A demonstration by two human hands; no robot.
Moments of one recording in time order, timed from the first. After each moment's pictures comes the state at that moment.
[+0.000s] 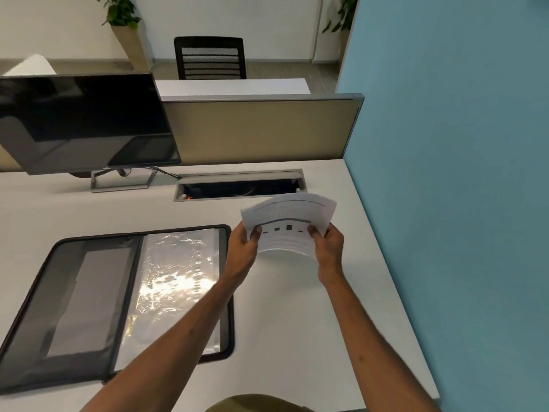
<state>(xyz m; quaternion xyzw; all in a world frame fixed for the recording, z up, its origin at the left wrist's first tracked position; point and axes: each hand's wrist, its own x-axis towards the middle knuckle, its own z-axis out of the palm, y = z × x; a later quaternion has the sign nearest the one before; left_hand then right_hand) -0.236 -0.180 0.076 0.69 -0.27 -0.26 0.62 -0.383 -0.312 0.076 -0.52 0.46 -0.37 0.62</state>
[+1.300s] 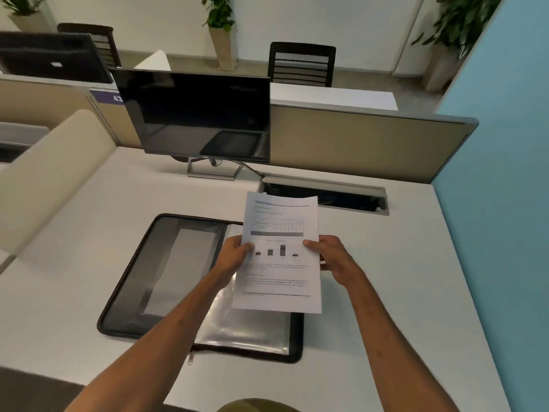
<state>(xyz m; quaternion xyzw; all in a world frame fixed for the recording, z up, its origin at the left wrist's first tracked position) -0.086 -0.011 0.080 0.76 -0.10 -0.35 0.53 -0.238 -0.232 0.085 -0.62 0.38 0.00 0.69</state>
